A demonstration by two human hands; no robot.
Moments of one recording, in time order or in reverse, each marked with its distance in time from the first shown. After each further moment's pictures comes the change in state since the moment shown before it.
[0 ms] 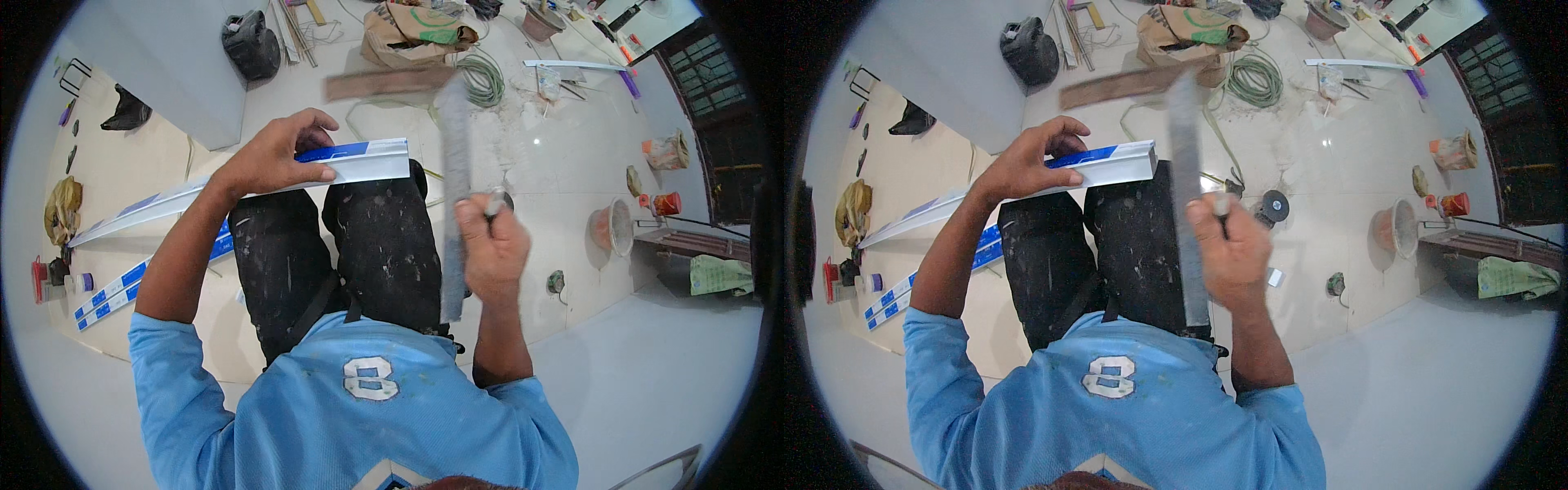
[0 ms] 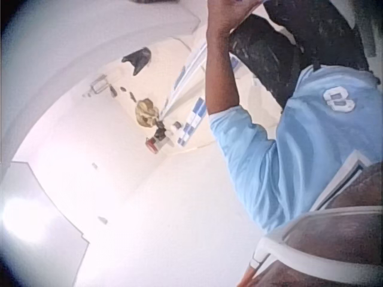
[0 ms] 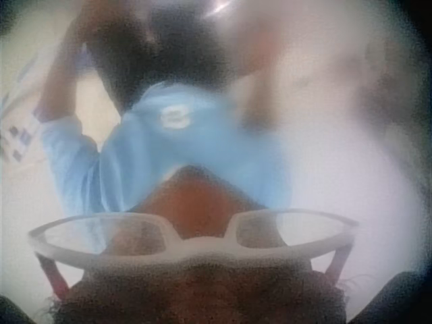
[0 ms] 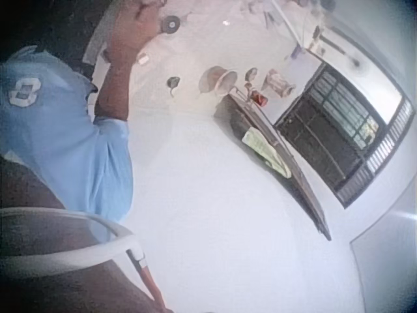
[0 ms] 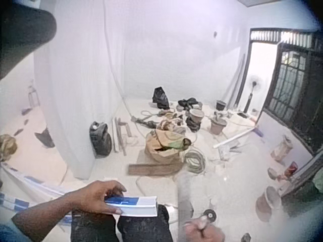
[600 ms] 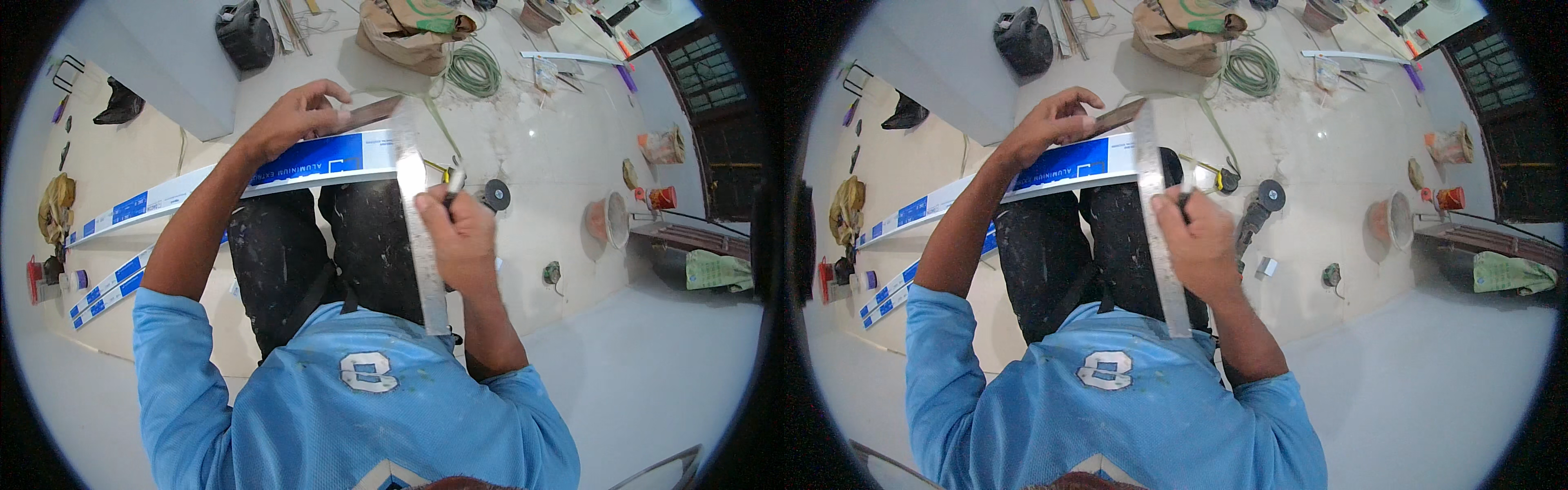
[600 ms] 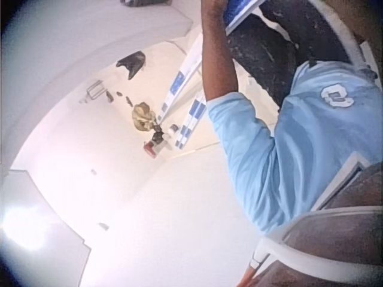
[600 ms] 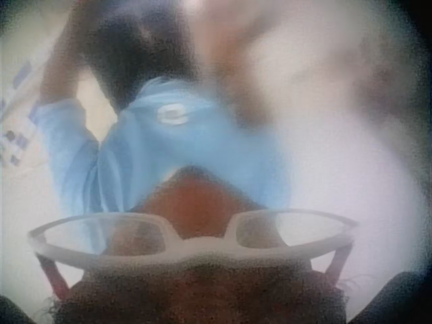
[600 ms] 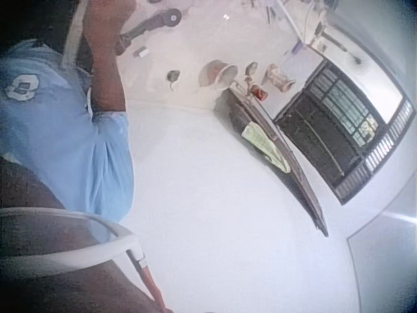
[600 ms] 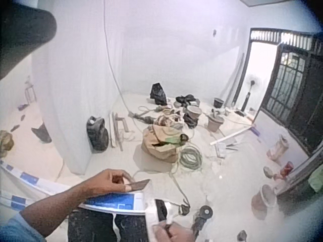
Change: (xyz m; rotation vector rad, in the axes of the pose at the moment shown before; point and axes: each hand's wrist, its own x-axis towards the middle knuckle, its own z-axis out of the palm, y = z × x) left_hand 0.042 -0.014 0.014 -0.292 0.071 -0.062; right_hand -0.004 0.002 0.028 -0.049 -0.116 0.108
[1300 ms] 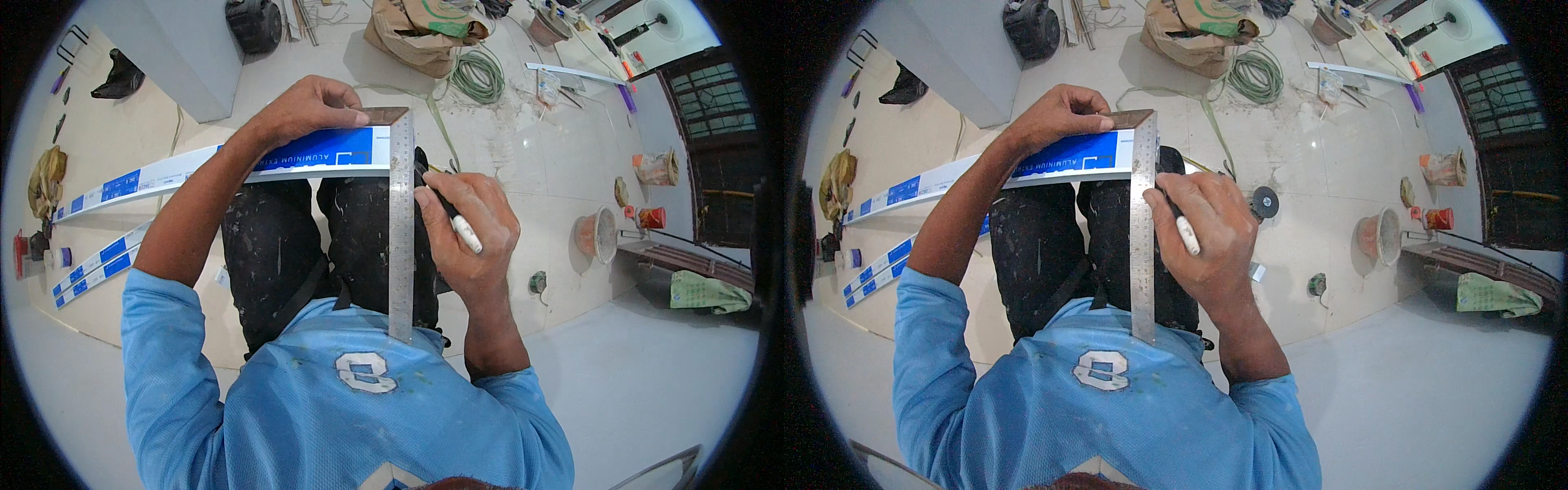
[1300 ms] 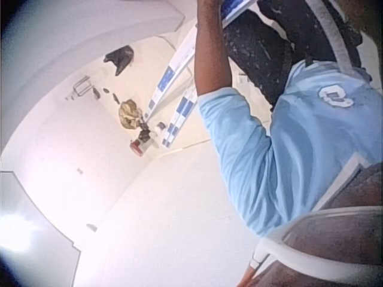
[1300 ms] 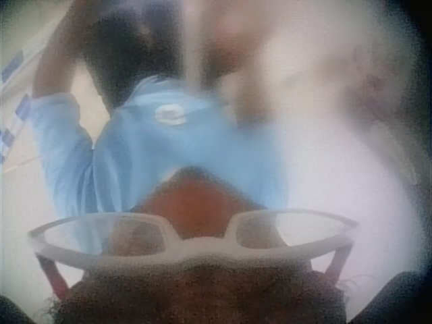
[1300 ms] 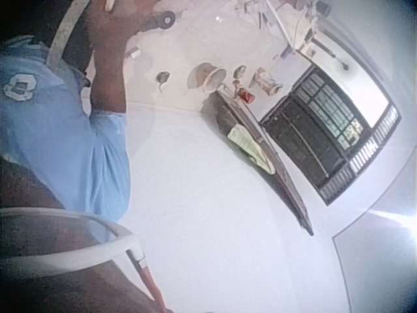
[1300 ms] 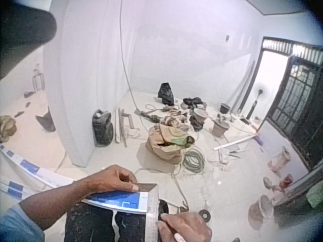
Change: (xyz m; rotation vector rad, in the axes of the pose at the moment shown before) left_hand 0.007 -0.010 0.005 -0.001 -0.071 0.065; right_hand 0.021 -0.032 -0.008 -0.369 0.067 -0.644
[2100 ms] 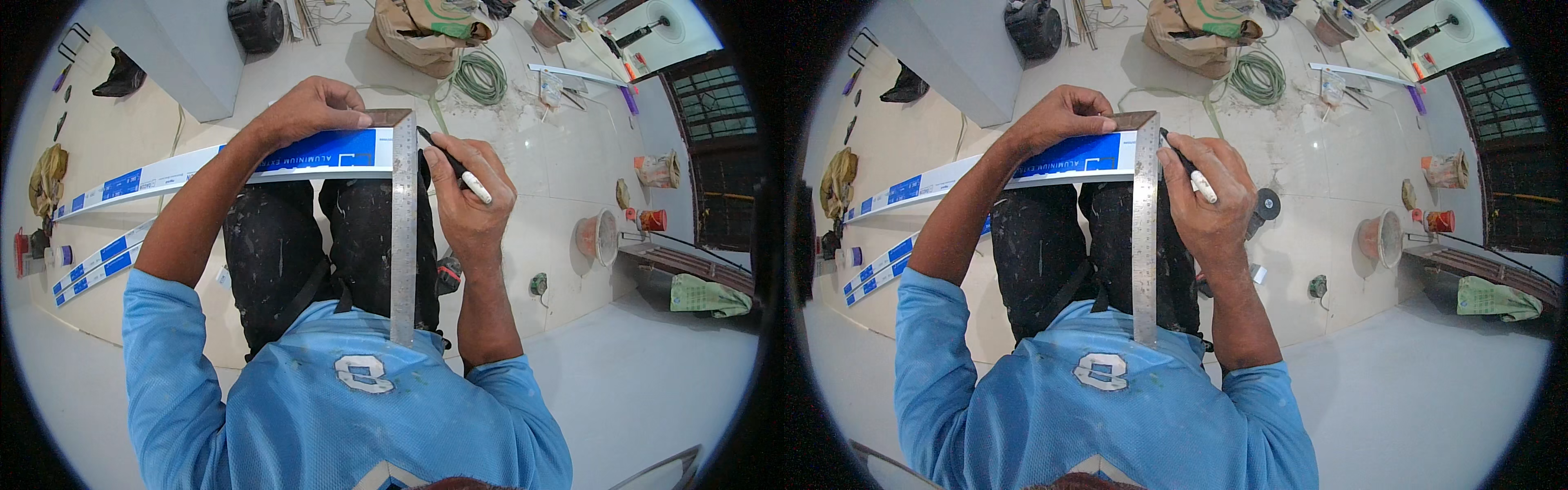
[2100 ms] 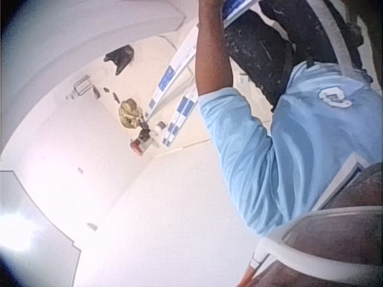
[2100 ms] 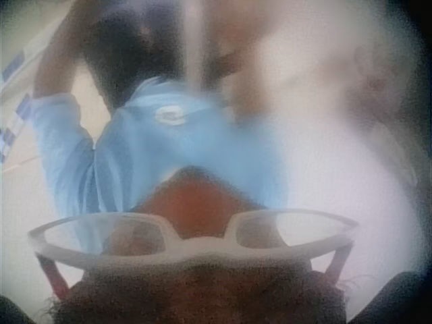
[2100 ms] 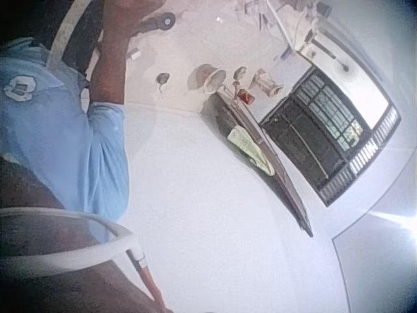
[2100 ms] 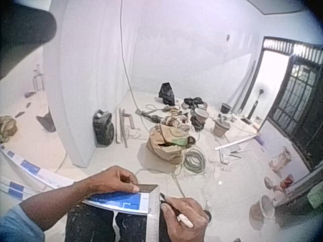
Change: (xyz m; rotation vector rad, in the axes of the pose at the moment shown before) left_hand -0.006 -0.003 0.006 -0.039 0.004 0.005; right_hand 0.009 0.032 0.029 0.146 0.095 0.215
